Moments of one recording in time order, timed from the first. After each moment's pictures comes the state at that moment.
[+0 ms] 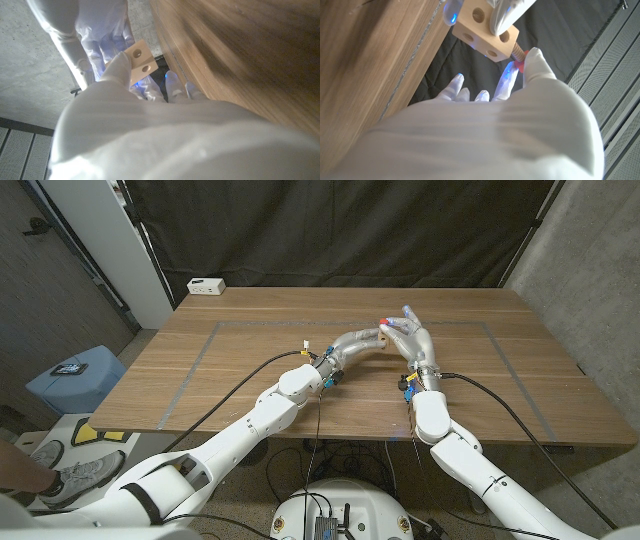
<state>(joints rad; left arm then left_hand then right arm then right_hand) 0.68 0.28 0.71 -1.23 -0.39 -0.26 -0.15 0.97 0.12 0.30 -0.16 0.20 0.72 -0.21 0.23 0.22 0.72 -0.23 0.22 0.60 0.37 -0.04 0.27 0.27 0.10 0.09 0.22 0.19 -1.09 -0.42 -0.44 -1.63 0.02 0.31 -0.60 0.96 0.05 0.25 -0.15 0.17 0.78 -0.16 0.67 0.25 0.18 -0.19 0.18 0.19 0.08 -0.04 0.21 0.20 0.33 -0.03 0.19 0.17</state>
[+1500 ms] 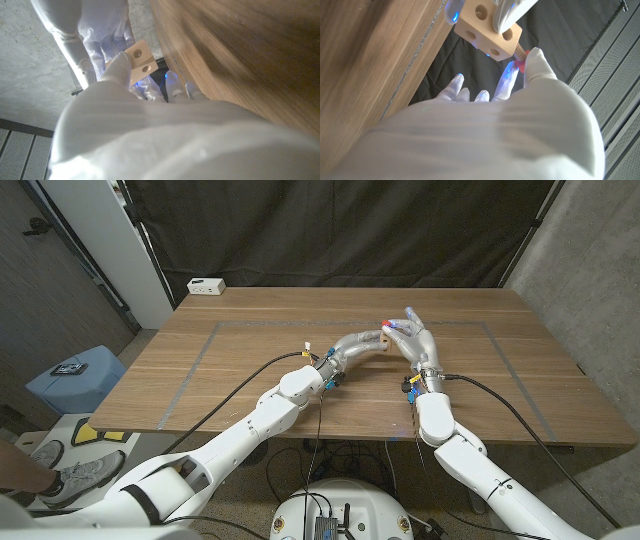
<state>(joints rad) 0.68 0.28 0.72 -1.23 -0.39 -0.26 -0.15 0.97 0.12 0.30 -0.16 0.20 0.72 -0.21 0.23 0.22 0.72 -0.23 0.22 0.60 0.37 -0.04 0.27 0.27 0.10 0.09 0.22 0.19 -1.11 -0.43 -0.42 -1.64 0.02 0.31 -0.59 0.96 0.05 0.24 -0.15 0.17 0.79 -0.16 0.67 0.25 0.18 -0.19 0.18 0.19 0.08 -0.04 0.21 0.20 0.33 -0.03 0.19 0.17</state>
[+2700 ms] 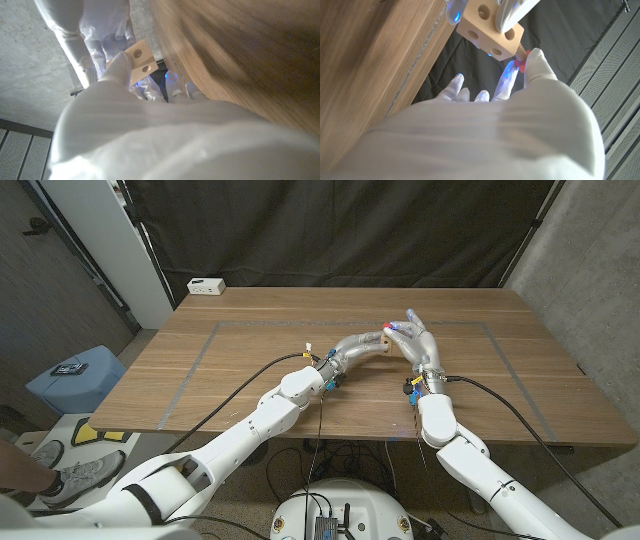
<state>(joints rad) 0.68 0.27 0.72 -1.21 -0.40 -0.26 -0.17 0.97 0.12 0.31 -0.16 0.20 0.72 -0.21 0.23 0.22 0.72 -0.23 0.22 0.60 0.37 -0.04 0.27 0.27 0.10 0.09 0.22 0.19 -1.11 -0.44 -0.42 -1.64 0.03 0.31 -0.59 0.95 0.05 0.24 -0.15 0.17 0.80 -0.16 0.67 0.24 0.18 -0.19 0.18 0.19 0.08 -0.04 0.21 0.20 0.33 -0.02 0.19 0.17</state>
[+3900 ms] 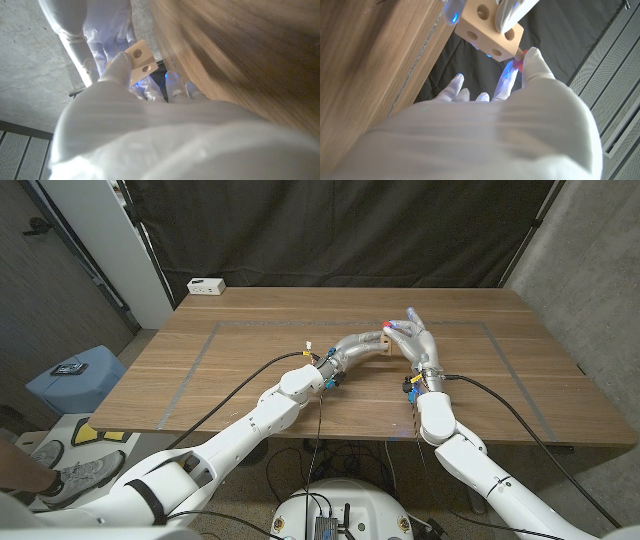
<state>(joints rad) 0.66 0.26 0.72 -1.19 -0.41 -0.26 -0.19 0.97 0.13 0.30 -0.16 0.20 0.72 -0.21 0.23 0.22 0.72 -0.23 0.22 0.60 0.37 -0.04 0.27 0.27 0.10 0.09 0.22 0.19 -1.09 -0.43 -0.43 -1.60 0.05 0.34 -0.57 0.97 0.07 0.25 -0.16 0.18 0.79 -0.16 0.67 0.23 0.14 -0.21 0.18 0.19 0.07 -0.03 0.21 0.20 0.33 -0.02 0.19 0.17</state>
